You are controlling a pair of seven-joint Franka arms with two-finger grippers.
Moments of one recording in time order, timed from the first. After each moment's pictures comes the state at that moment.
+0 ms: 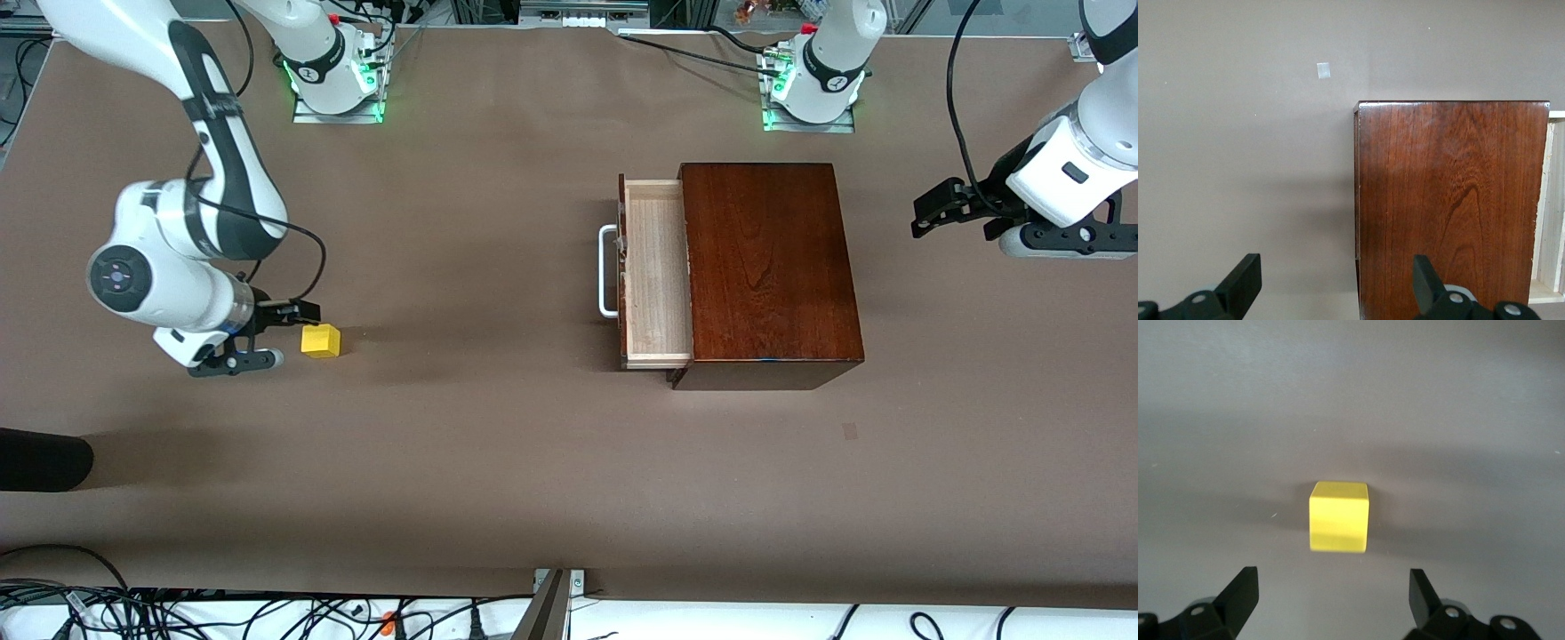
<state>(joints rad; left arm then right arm) -0.06 -0.01 0.00 -1.70 -0.05 1.63 -0.07 0.15 0.41 -0.06 -1.88 0.05 2.16 -0.07</state>
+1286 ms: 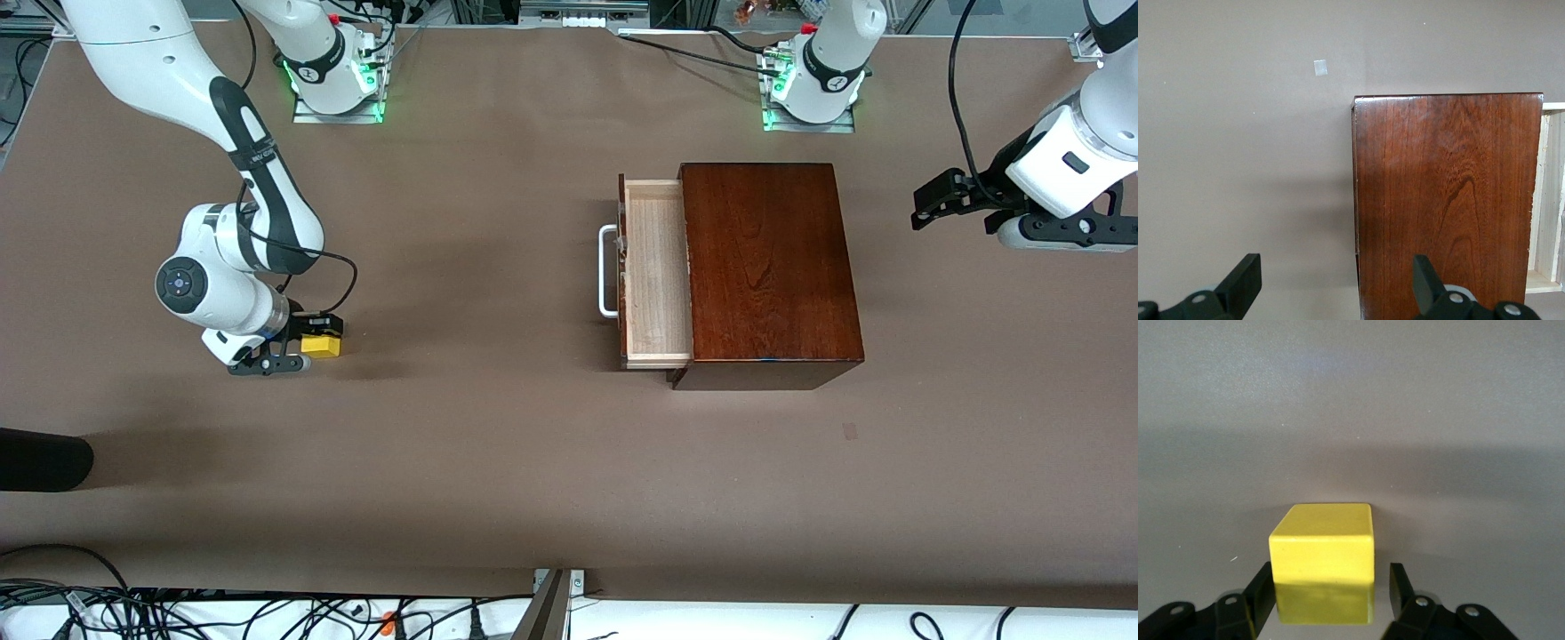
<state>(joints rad) -0.07 -0.02 0.00 -1.69 -0.05 1.61 -0.06 0.15 0.50 -0.06 -2.01 0.11 2.41 -0.06</state>
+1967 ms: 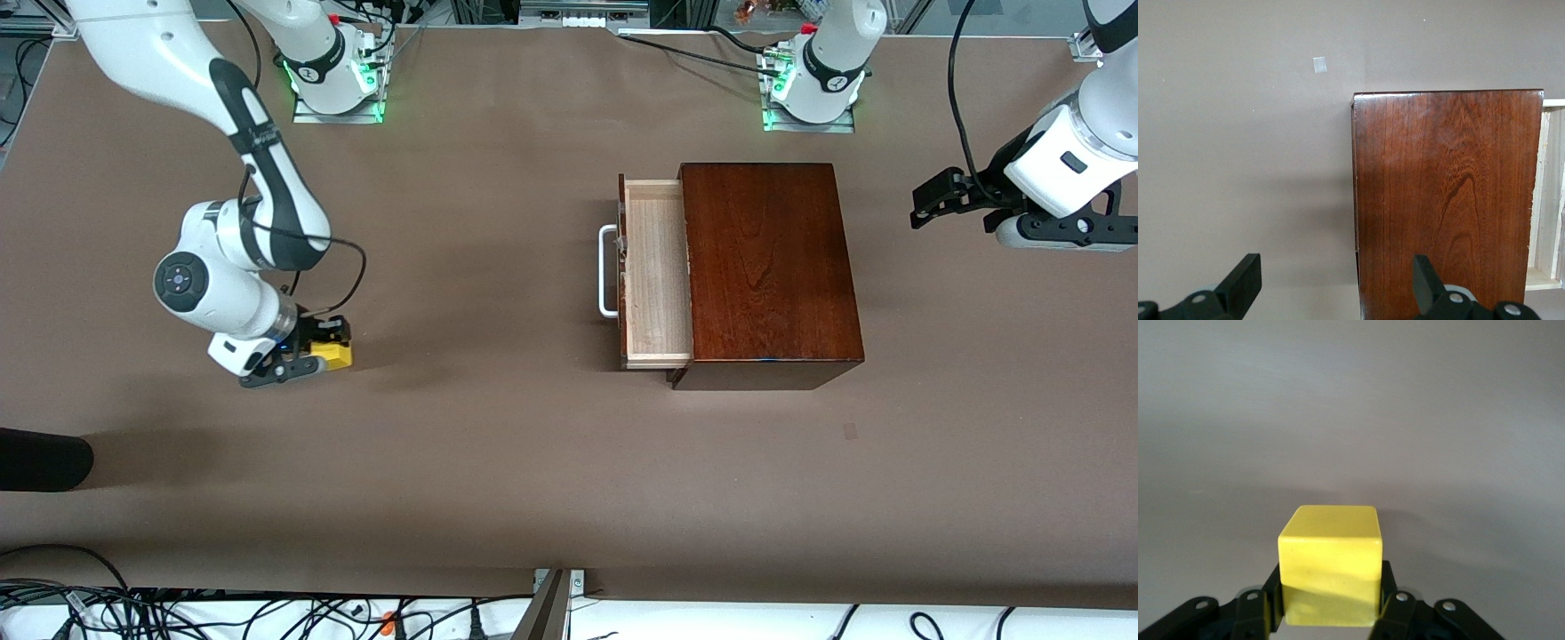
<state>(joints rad) -0.07 -0.02 0.00 -1.69 -0.05 1.60 -0.06 0.16 0.45 0.03 -1.92 0.11 2.34 -0.20</state>
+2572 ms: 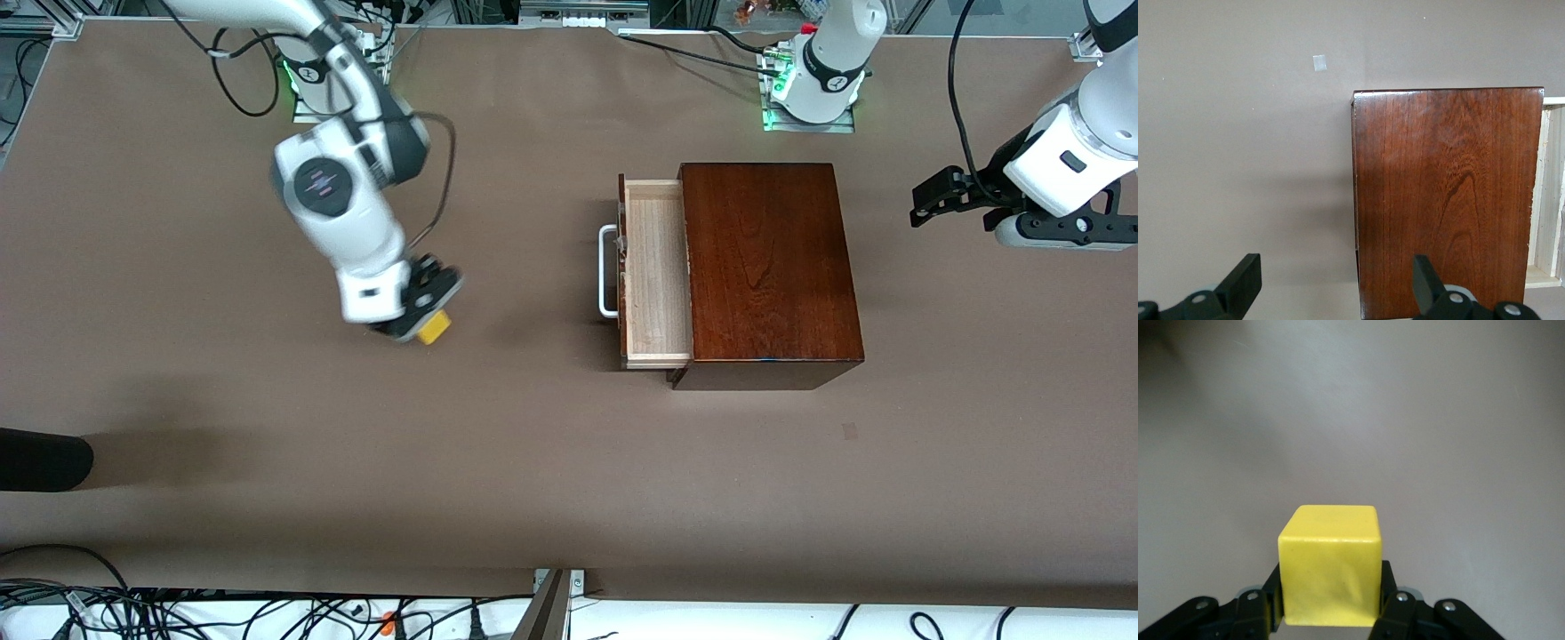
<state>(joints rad) -0.07 -0.02 0.00 -1.69 -0.05 1.59 -0.06 0.28 0.35 0.28 -1.84 -0.19 2.26 -0.35</state>
